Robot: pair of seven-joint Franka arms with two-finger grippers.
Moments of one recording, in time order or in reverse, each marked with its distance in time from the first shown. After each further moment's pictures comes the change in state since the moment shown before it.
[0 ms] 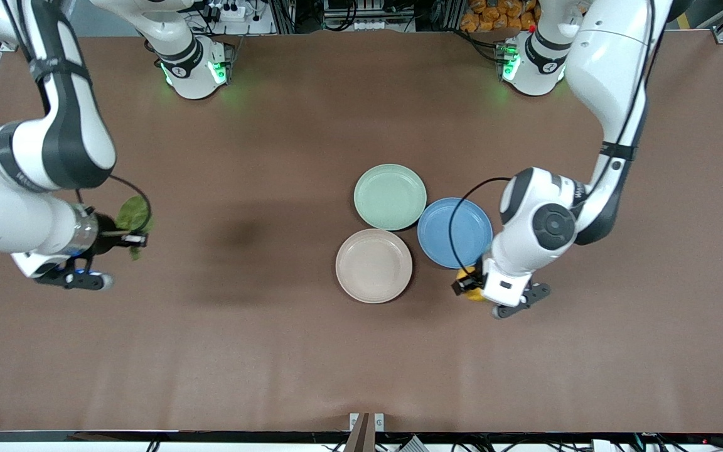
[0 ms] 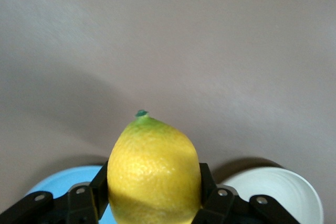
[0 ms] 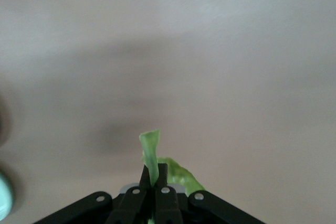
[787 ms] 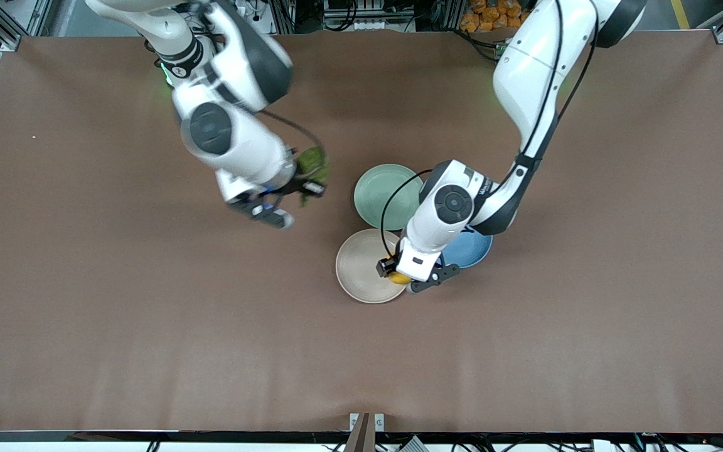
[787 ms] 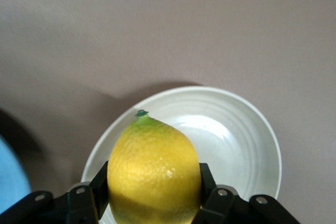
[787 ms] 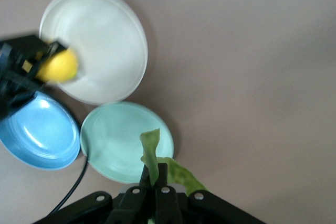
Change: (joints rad) left arm -0.198 0.163 -0.002 0.013 -0.057 0.250 -0.107; right arm 0.395 0.010 0.147 -0.140 0.123 0.344 0.759
